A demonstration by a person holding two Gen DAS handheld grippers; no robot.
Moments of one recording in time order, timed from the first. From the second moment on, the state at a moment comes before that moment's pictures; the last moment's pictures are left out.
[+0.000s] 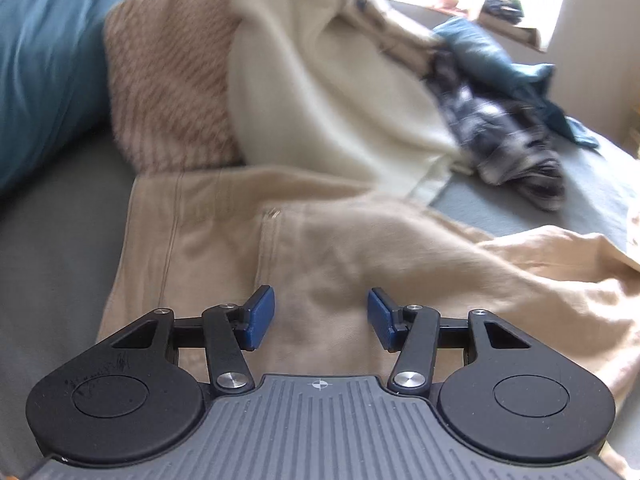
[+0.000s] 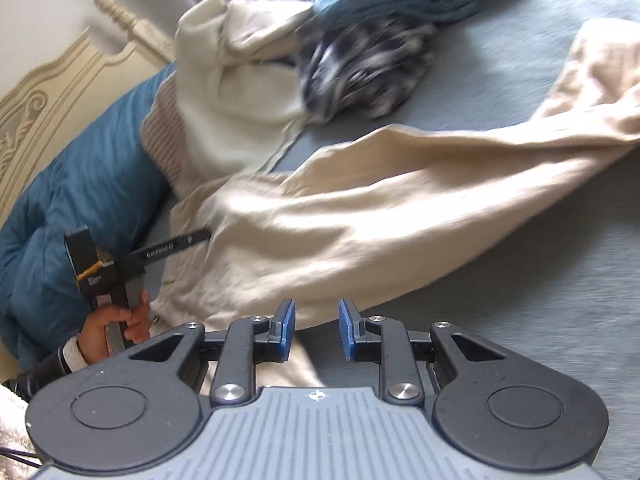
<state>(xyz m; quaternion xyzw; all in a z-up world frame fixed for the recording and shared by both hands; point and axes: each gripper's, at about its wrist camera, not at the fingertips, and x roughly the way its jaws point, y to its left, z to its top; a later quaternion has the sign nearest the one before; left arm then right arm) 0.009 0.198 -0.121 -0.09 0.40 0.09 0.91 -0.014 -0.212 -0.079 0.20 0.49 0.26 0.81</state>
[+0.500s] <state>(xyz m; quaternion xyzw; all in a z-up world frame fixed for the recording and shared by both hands) 0.005 0.200 -0.141 -0.07 0.39 0.14 0.91 0.029 -0.371 -0.077 0.33 0.40 0.02 0.85</state>
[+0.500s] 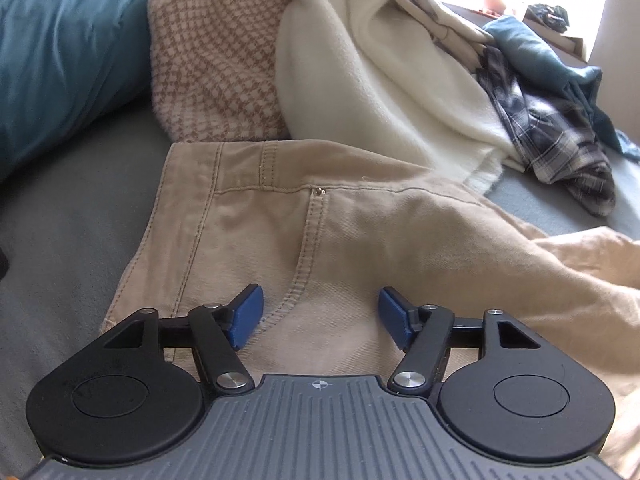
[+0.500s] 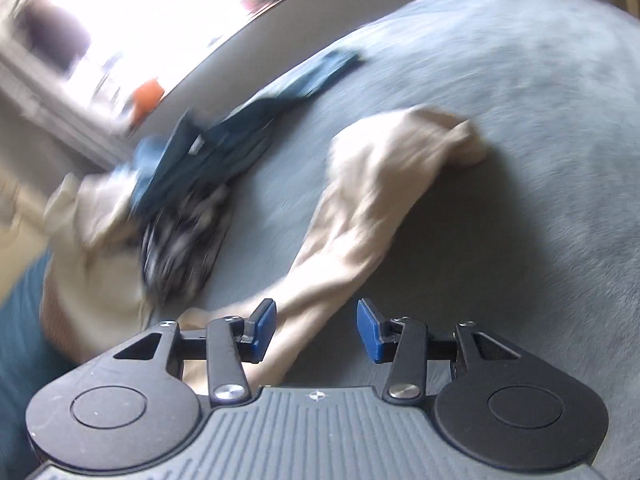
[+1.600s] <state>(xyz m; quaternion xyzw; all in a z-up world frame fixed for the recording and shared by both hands) 0.004 0.201 -0.146 -0.06 0.38 0.14 0.91 0.036 -0.406 -0.009 0.36 0.19 -0.02 0.91</state>
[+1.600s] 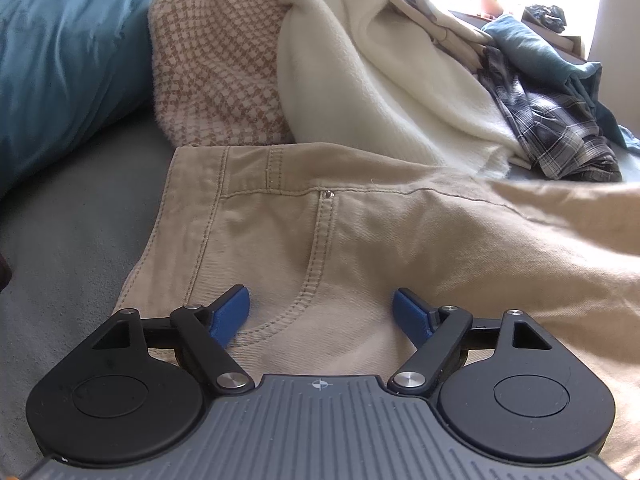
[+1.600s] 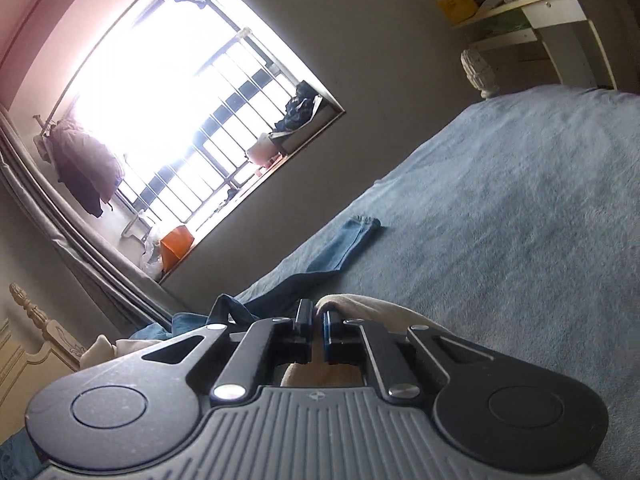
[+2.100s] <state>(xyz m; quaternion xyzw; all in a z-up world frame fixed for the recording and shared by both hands) 0.007 0.204 -0.144 -0.06 0.38 0.13 0.91 0.033 -0.403 0.009 0.36 0.20 -0.08 0.91</state>
